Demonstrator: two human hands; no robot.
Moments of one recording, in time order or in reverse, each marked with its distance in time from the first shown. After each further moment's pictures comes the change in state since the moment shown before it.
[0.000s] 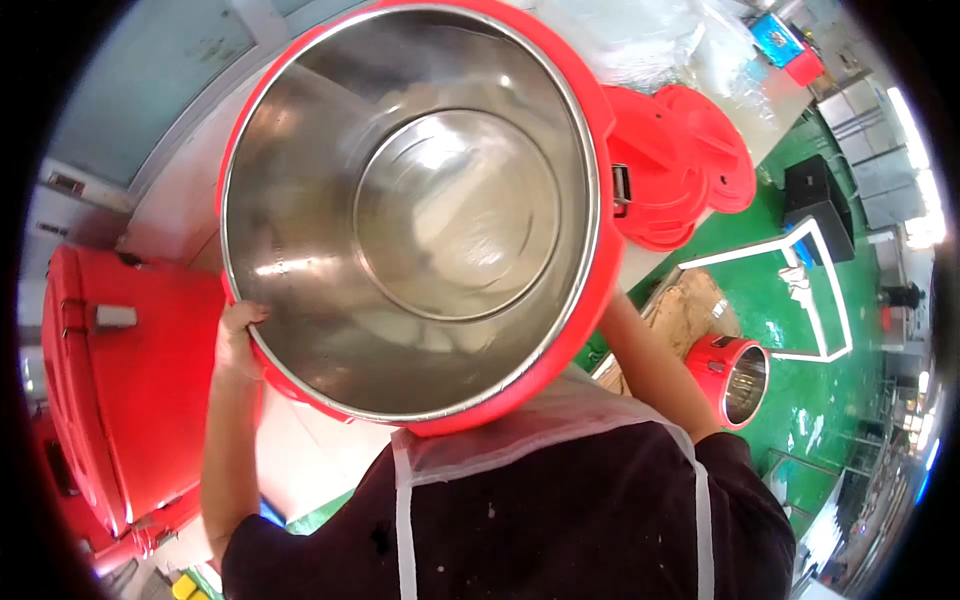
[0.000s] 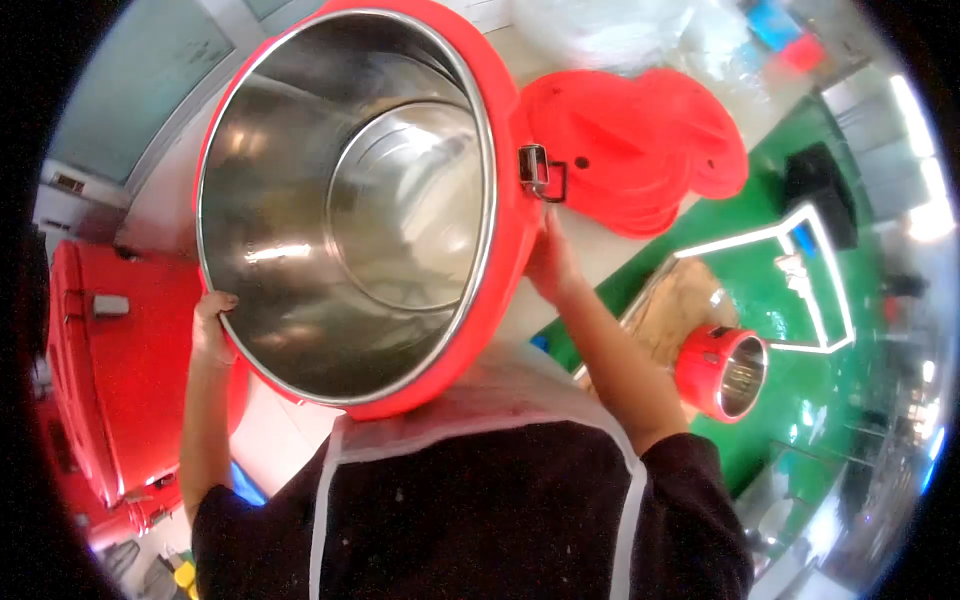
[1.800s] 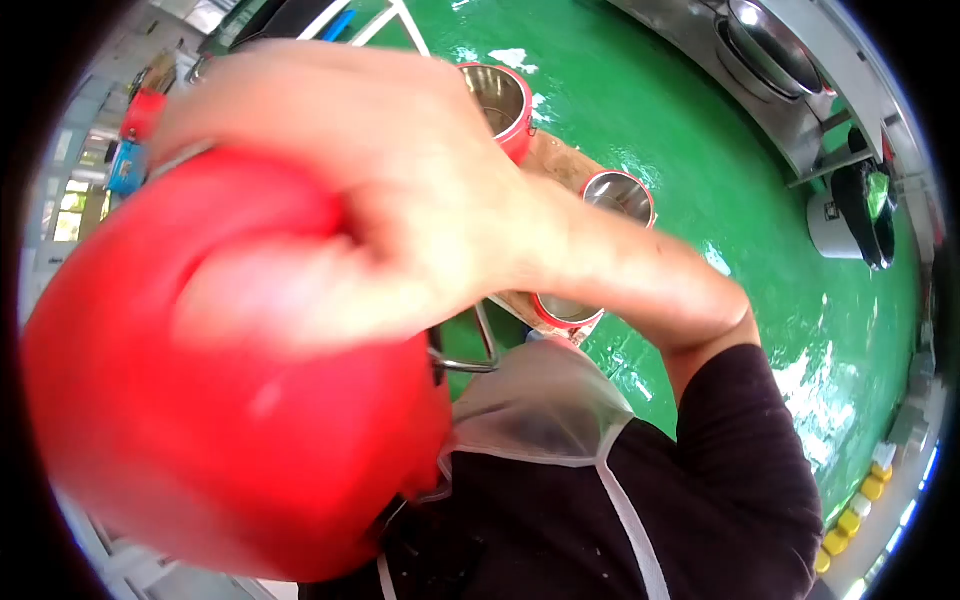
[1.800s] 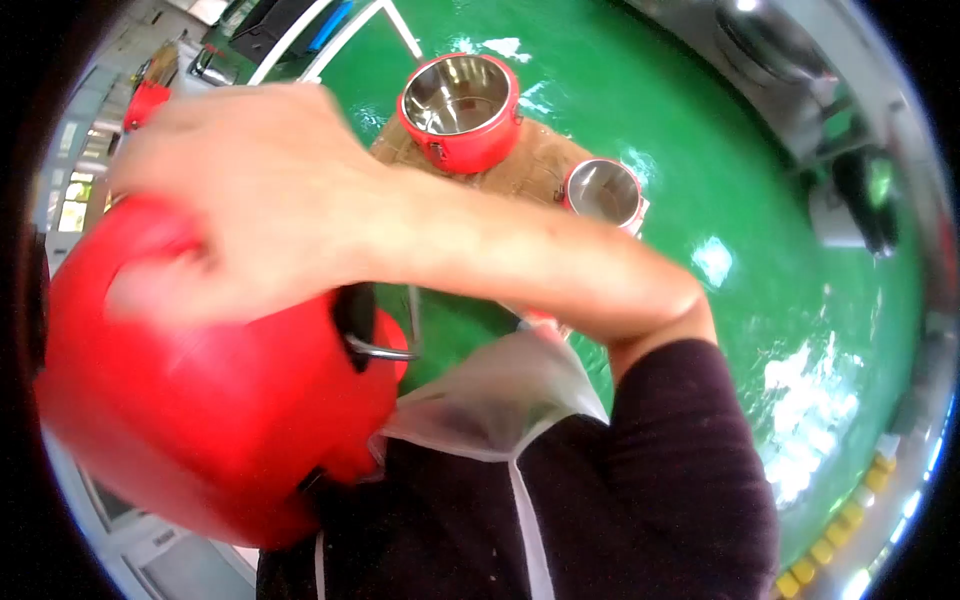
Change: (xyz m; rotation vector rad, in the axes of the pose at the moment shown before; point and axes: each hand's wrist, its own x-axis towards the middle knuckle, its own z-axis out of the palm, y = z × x) left_hand -0.061 -0.298 0.461 0.656 -1.031 0.099; right_hand -0.435 -0.180 -0.180 -1.027 1.111 -1.532
